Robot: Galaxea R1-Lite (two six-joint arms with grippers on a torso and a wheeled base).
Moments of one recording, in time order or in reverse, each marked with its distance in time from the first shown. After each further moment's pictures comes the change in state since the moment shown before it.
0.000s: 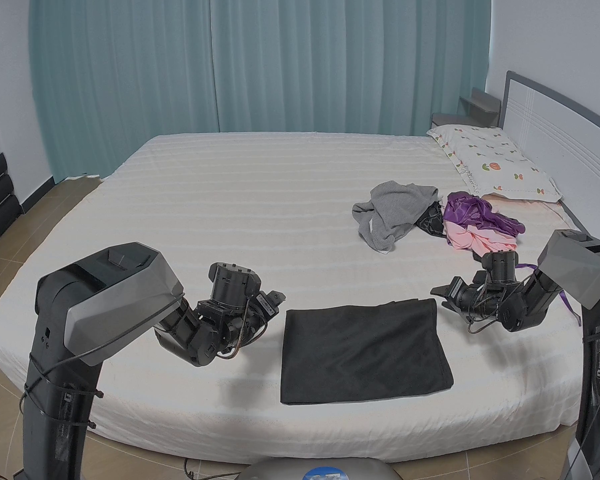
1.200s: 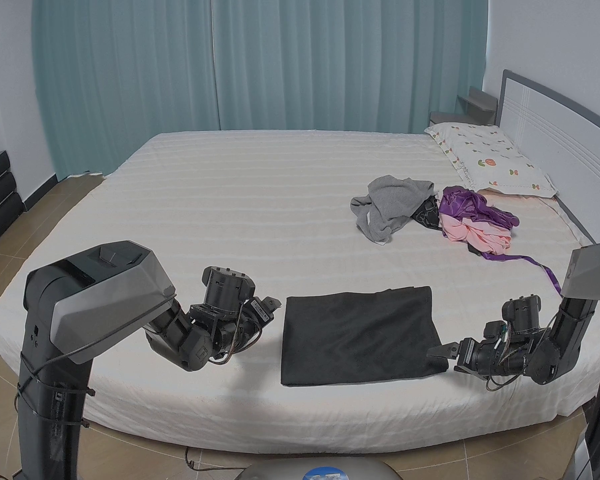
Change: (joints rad) left arm 0.004 -0.047 0.088 -0.006 -0.012 -0.013; right arm 0.053 -0.225 0.645 -0.215 0.102 -0.187
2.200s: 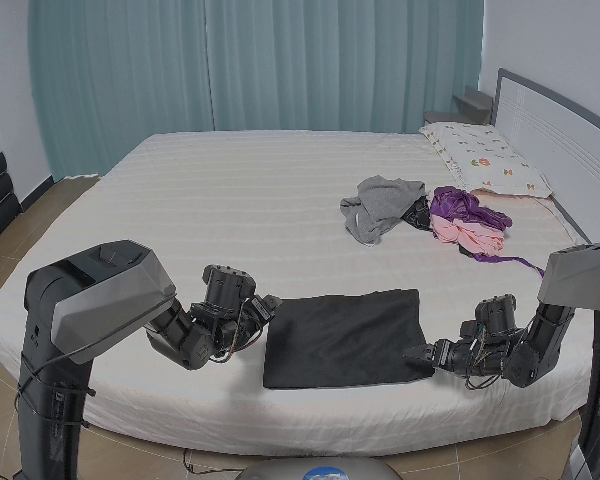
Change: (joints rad) left arm 0.000 0.002 -0.013 0.001 0.001 0.001; right arm 0.116 0.059 -0.094 0.001 -0.074 0.019
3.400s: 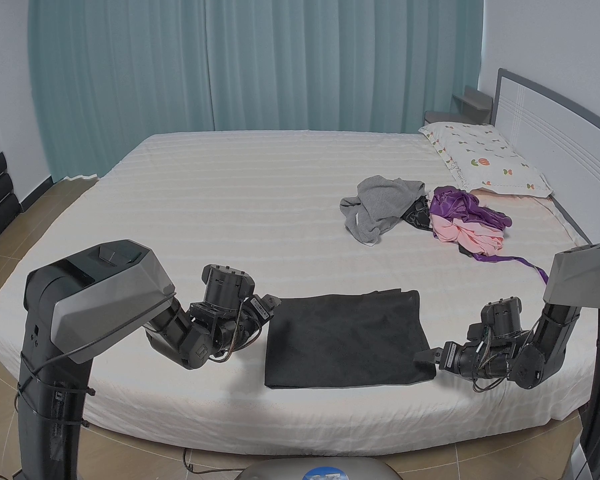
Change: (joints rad) left arm 0.000 0.000 -0.001 0.002 0.001 0.000; right arm -0.016 -0.020 0.044 0.003 -0.050 -0.003
